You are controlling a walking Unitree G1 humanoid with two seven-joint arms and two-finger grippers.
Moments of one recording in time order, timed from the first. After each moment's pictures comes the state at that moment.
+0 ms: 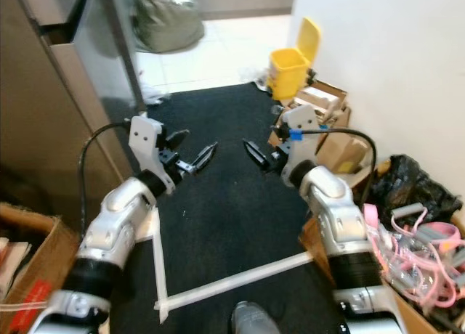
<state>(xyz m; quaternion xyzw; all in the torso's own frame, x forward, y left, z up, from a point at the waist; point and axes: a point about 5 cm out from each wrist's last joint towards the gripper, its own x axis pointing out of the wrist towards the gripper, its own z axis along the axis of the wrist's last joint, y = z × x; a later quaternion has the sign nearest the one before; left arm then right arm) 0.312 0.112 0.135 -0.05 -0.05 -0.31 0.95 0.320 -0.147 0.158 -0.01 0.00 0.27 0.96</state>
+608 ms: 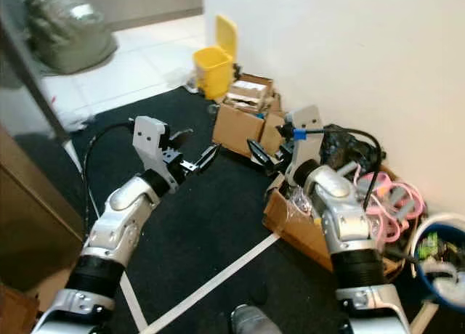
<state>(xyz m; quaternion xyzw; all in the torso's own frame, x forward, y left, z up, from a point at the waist) 0.312 0.113 0.133 -0.05 -0.05 -0.31 0.95 0.320 -0.144 0.155 0.00 0.00 0.27 0.96</state>
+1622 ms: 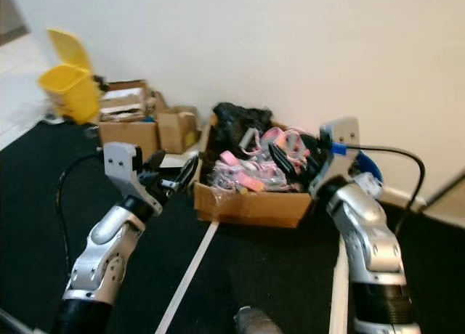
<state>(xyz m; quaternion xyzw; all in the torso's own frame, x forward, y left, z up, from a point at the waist) 0.279 0.131 0.117 -0.11 -0.04 -0.23 0.97 0.289 -0.164 0.160 0.06 -0.03 0.27 0.96</state>
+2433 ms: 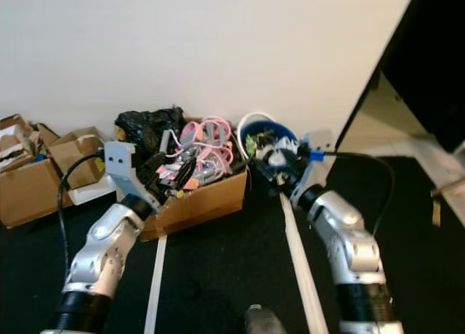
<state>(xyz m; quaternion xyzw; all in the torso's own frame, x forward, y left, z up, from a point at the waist) 0.282 0.135 0.109 -0.13 -0.01 -0.21 0.97 0.294 -0.163 0.138 0.07 0.03 0.23 0.97</state>
